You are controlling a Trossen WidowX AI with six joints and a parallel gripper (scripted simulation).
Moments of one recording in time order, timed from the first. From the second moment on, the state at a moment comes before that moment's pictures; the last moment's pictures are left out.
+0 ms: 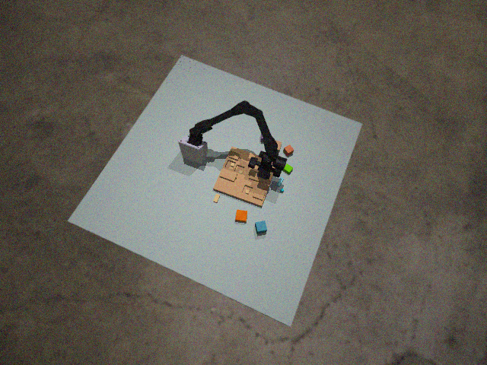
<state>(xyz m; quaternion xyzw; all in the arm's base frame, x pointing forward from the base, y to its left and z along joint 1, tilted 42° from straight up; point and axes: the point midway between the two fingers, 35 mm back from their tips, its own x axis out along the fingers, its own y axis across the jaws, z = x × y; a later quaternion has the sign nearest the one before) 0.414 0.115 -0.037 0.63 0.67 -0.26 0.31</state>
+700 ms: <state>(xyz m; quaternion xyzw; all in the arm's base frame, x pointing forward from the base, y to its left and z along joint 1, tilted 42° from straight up) 0.417 0.096 -0.020 0.63 0.67 -0.26 0.31</state>
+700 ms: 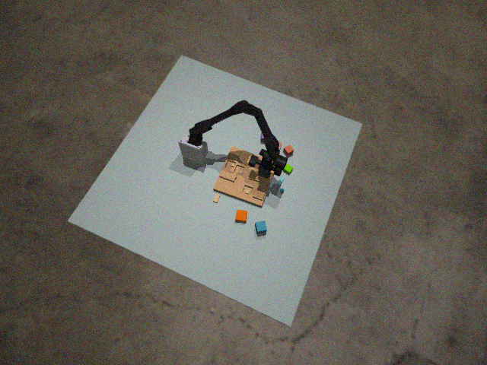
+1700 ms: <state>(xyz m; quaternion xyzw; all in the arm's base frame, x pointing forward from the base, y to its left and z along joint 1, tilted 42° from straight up) 0.364 0.066 -0.005 0.53 0.71 -0.09 0.45</state>
